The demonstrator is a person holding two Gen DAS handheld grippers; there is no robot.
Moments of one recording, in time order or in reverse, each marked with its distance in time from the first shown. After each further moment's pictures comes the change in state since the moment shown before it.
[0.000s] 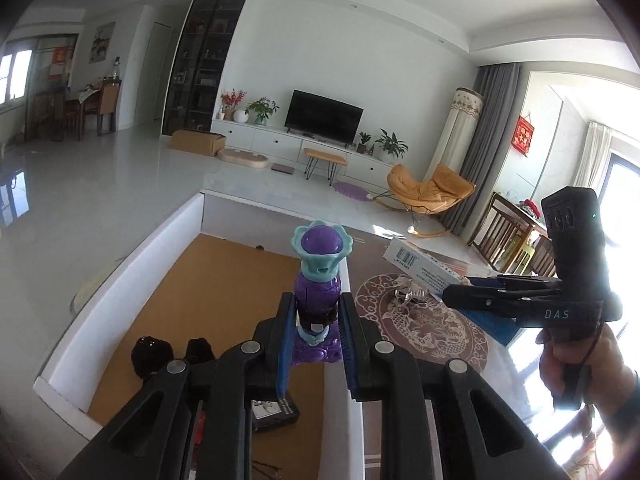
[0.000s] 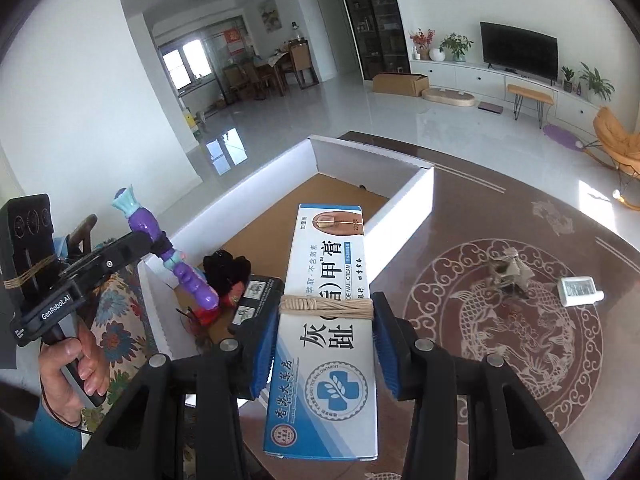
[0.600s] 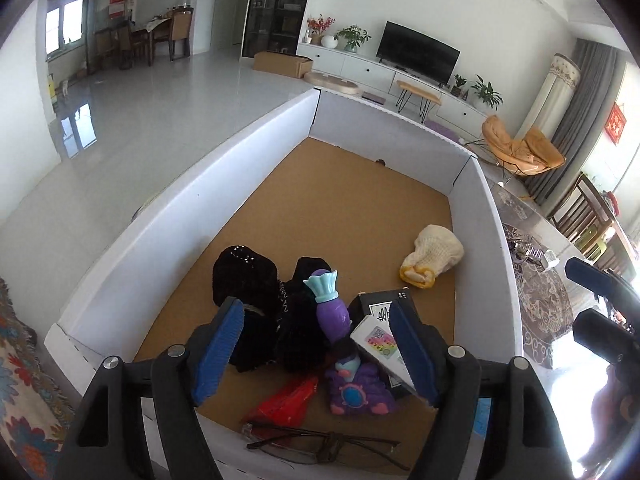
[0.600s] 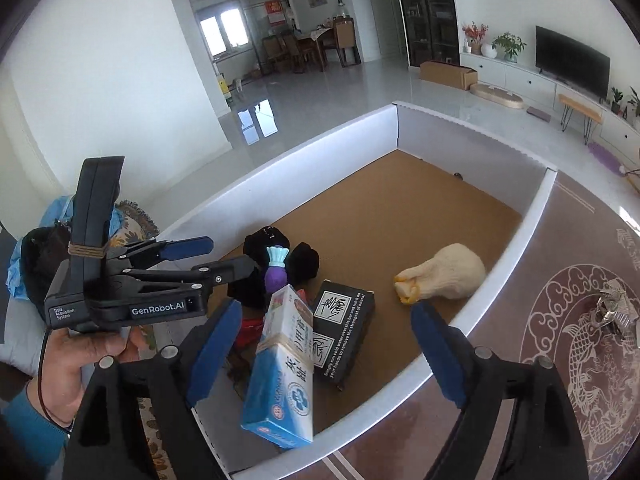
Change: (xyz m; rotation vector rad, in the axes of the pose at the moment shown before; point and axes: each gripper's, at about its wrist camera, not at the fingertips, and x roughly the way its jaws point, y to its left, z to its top) left arm 0.091 0.074 -0.051 -0.133 0.238 0.247; right arm 0.121 0.079 -0.008 -0.110 0.043 0.029
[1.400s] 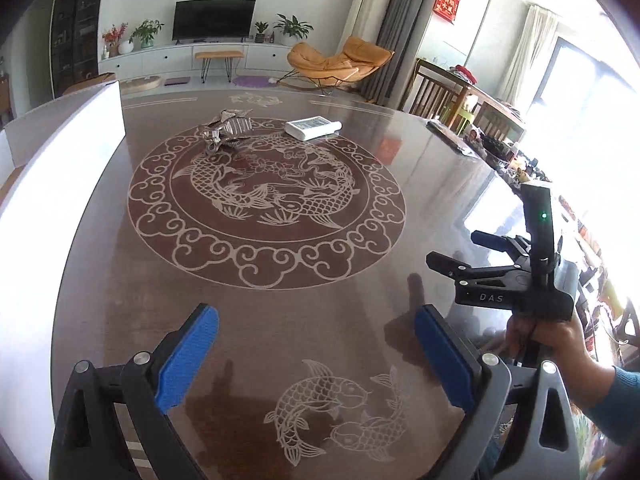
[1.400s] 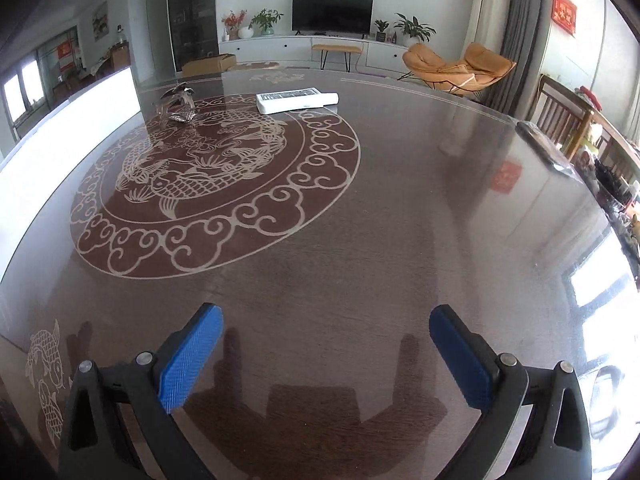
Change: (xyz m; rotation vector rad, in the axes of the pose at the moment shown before) left arm 0.037 -0.340 -0.134 0.463 0.132 -0.405; right arm -0.187 -0.288 -0.294 0.415 0.027 -0.656
